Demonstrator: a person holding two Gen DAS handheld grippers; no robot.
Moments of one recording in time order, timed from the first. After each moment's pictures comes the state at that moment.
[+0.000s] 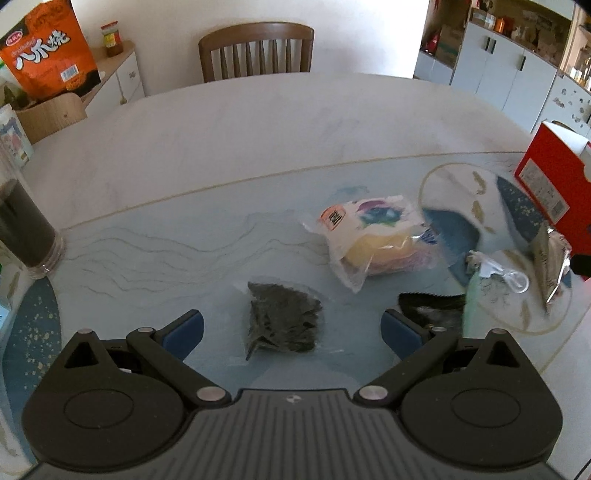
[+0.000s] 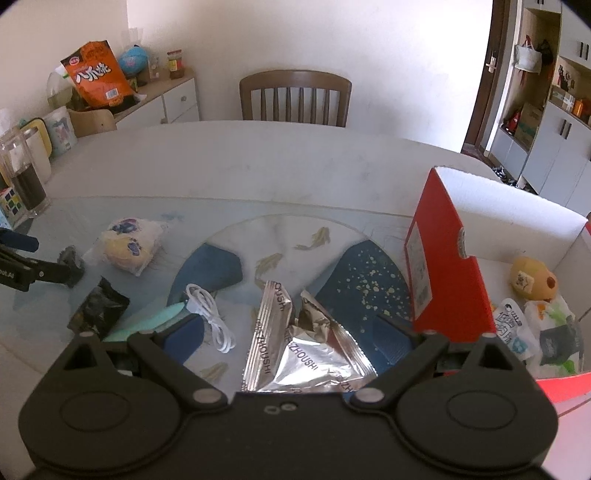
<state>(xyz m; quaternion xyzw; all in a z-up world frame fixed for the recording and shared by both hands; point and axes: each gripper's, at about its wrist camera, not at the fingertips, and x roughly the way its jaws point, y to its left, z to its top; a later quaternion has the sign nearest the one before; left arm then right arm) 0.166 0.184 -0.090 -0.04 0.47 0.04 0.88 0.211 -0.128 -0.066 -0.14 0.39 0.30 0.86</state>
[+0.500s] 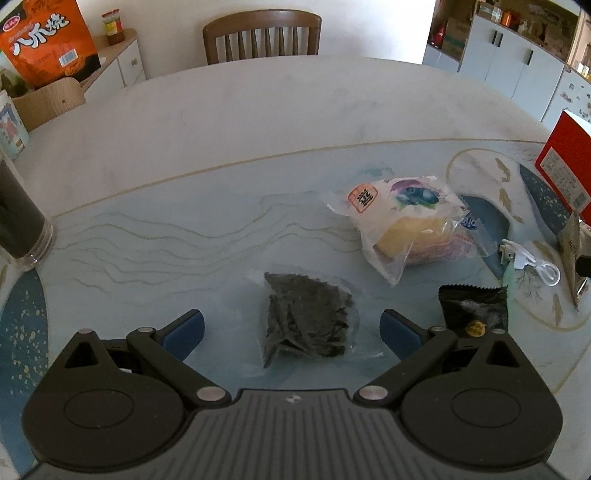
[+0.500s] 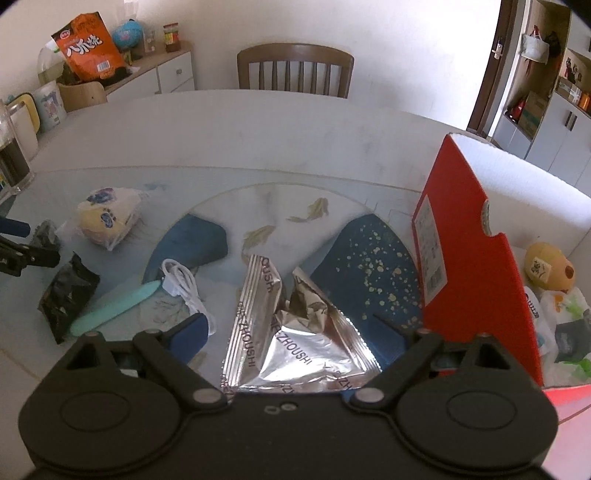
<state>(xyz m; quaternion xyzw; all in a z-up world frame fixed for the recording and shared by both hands) 0.175 0.194 -0.117 -0.04 0.48 0.05 0.88 0.227 -0.117 -0.095 -0.16 0.42 0.30 0.84</state>
